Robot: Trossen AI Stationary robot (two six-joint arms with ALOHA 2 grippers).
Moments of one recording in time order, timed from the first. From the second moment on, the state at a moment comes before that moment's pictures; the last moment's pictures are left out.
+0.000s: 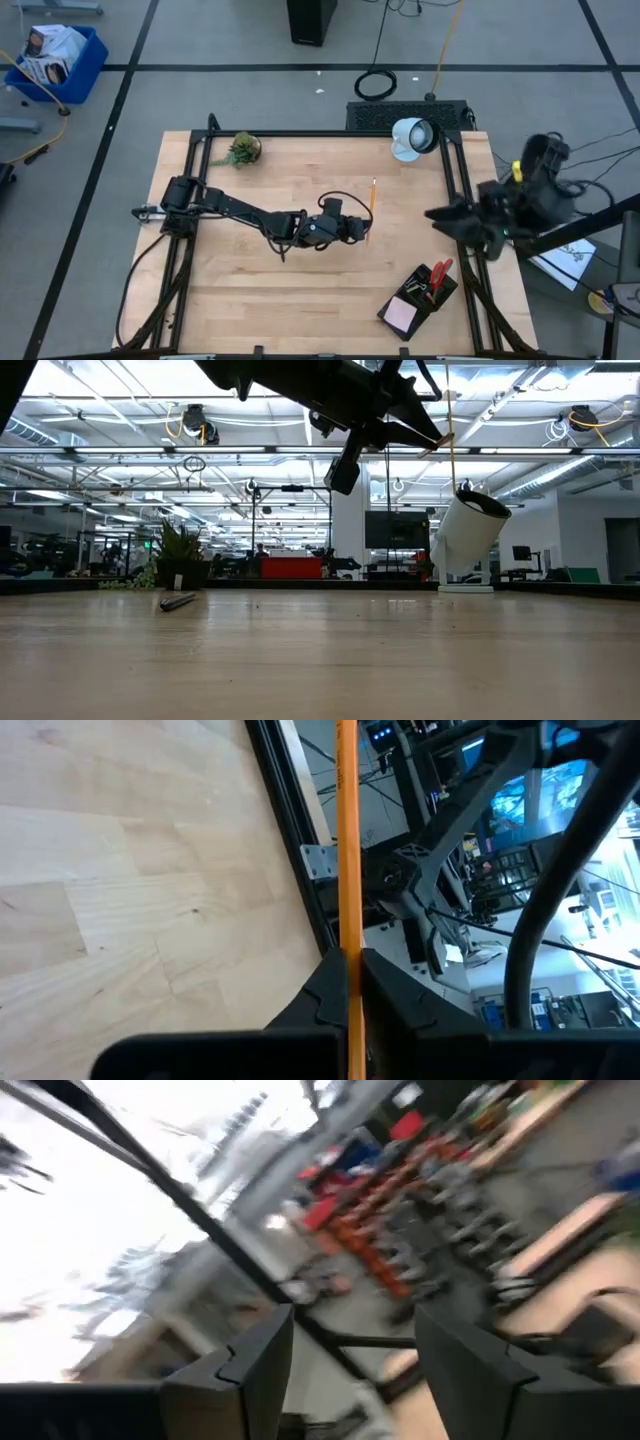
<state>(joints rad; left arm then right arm) -0.18 1.98 1.32 0.37 -0.44 -1.29 0.99 0.83 0.98 0.09 1.02 0.54</state>
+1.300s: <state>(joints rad) -0.18 1.98 1.32 0.47 -0.45 -1.24 0.13 0.63 0.14 0.50 0.39 1.22</state>
